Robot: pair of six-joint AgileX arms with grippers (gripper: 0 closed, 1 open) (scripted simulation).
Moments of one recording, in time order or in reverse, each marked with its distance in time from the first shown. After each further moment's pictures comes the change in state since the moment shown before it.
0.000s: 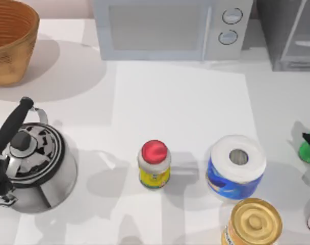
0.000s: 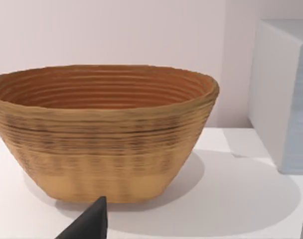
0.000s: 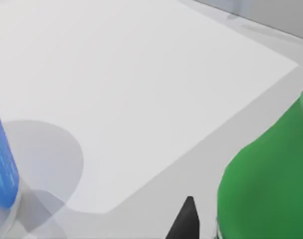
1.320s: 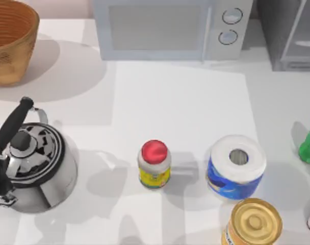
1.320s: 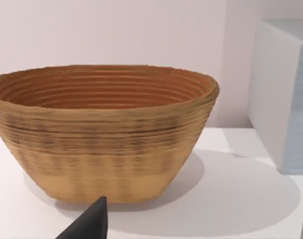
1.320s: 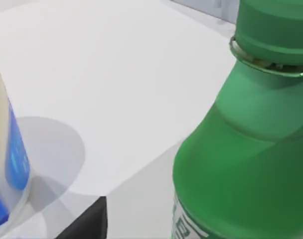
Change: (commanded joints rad) left arm 0.000 0.000 0.000 0.000 0.000 0.000; right arm -0.103 -0.146 0.014 -0.259 -0.086 -0.117
